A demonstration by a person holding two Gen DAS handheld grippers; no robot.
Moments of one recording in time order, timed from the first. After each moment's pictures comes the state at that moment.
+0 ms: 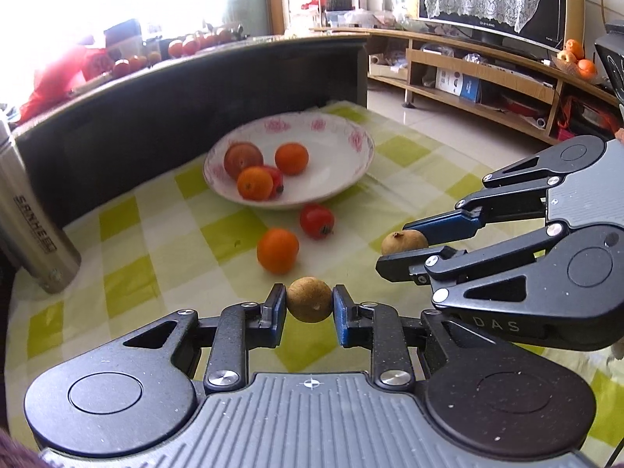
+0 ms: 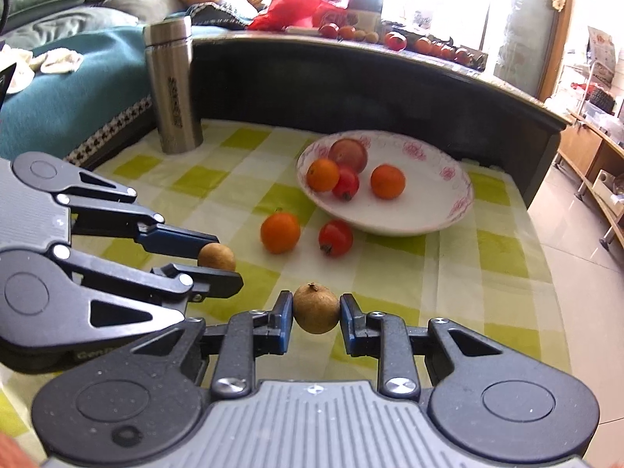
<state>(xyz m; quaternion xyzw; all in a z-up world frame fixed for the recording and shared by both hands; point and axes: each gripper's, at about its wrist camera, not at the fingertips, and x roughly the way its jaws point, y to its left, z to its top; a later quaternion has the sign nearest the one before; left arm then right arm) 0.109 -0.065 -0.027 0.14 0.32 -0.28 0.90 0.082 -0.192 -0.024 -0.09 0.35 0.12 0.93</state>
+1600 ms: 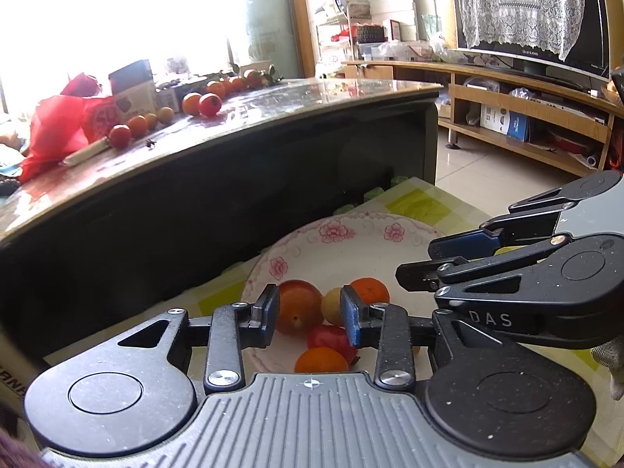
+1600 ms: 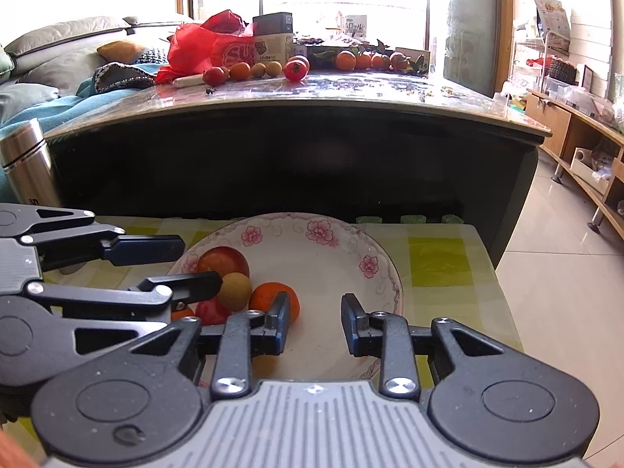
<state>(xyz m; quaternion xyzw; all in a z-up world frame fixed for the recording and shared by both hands) 0.226 -0.109 -0.002 0.15 0.26 -0.24 0.92 0.216 -0.249 -0.006 -0.01 0.32 0.07 0.94</state>
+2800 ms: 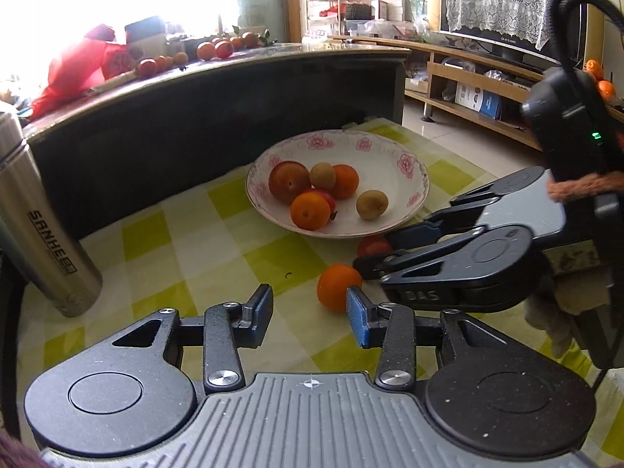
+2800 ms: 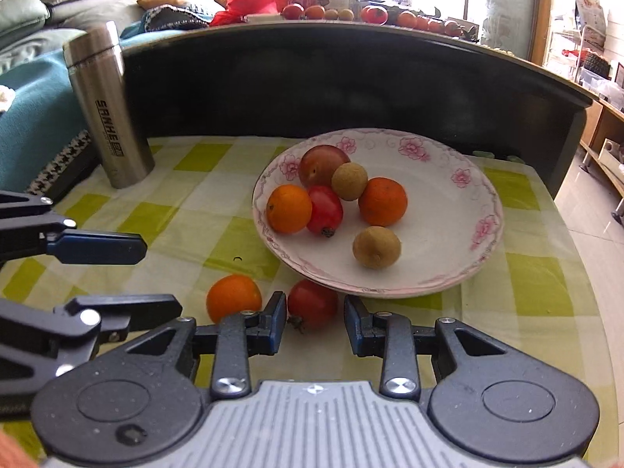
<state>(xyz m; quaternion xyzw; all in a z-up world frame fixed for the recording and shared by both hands) 0.155 -0.044 -0.023 0.12 0.31 -0.27 0.90 0.173 -0.190 -0.048 -0.05 0.37 0.11 0.92</state>
